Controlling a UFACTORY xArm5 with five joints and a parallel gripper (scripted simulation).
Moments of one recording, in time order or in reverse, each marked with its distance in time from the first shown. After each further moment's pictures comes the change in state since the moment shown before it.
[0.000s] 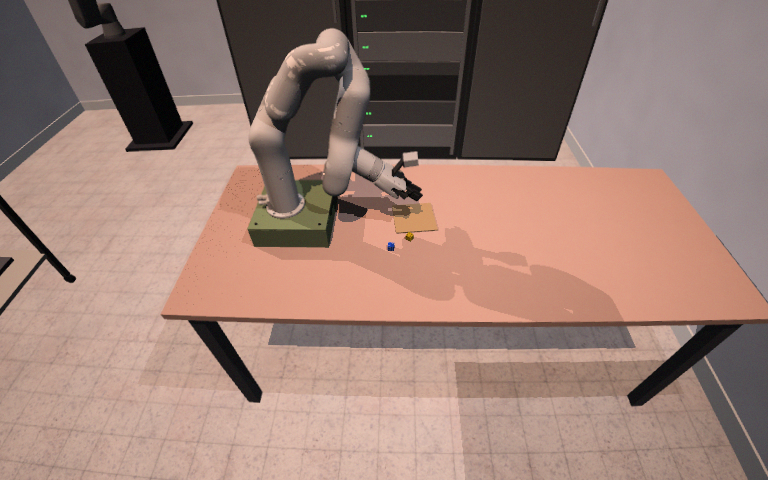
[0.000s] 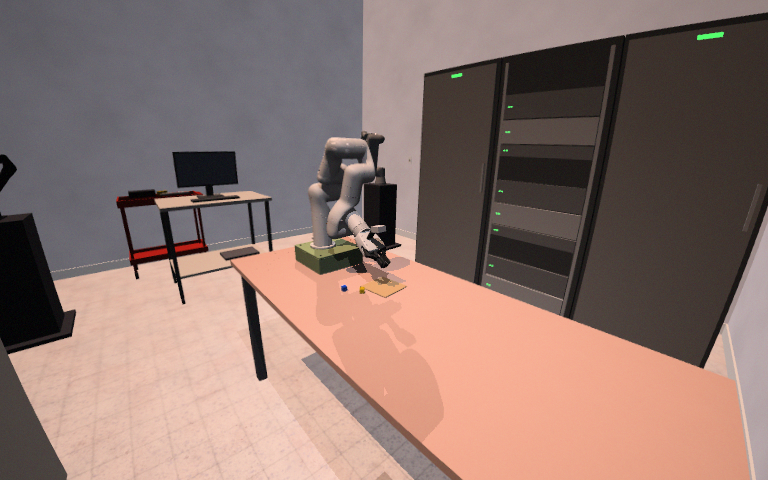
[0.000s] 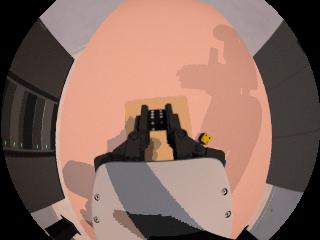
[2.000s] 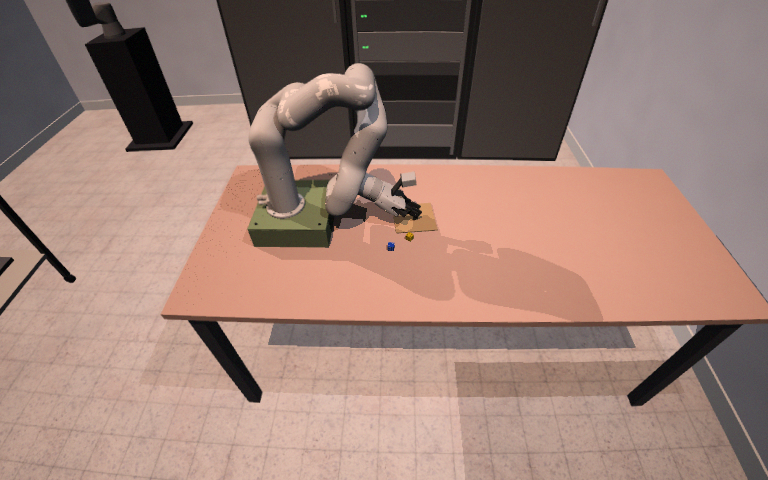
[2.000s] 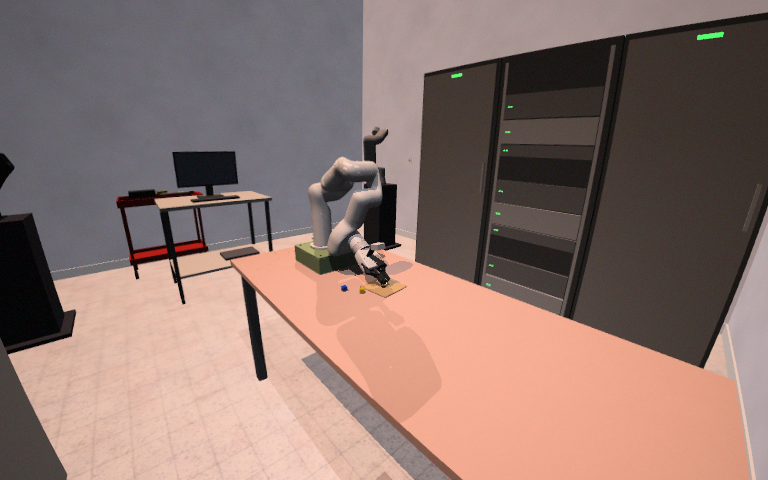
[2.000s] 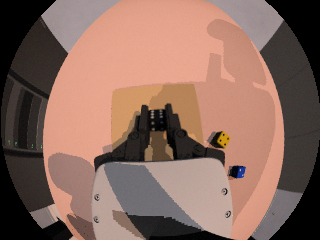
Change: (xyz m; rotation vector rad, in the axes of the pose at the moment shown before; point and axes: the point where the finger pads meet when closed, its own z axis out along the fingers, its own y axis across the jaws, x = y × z) arm -0.058 0.001 0.045 -0.003 0.034 -0.016
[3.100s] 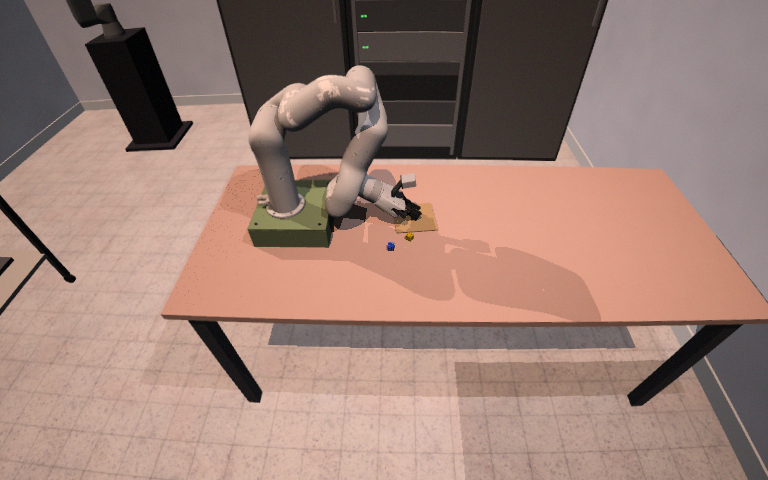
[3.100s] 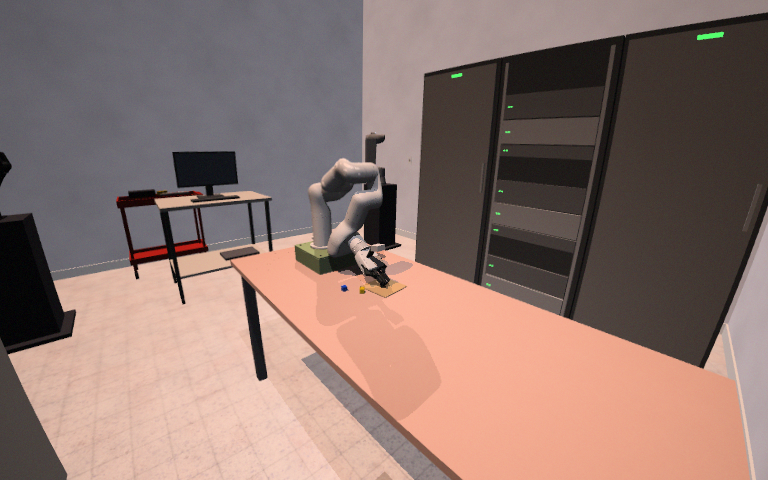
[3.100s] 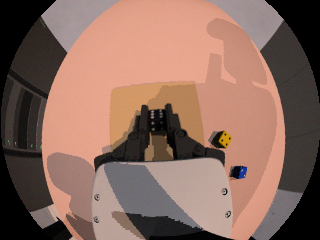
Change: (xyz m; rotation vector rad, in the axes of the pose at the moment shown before) arm -0.004 0.000 0.003 -0.001 0.000 0.000
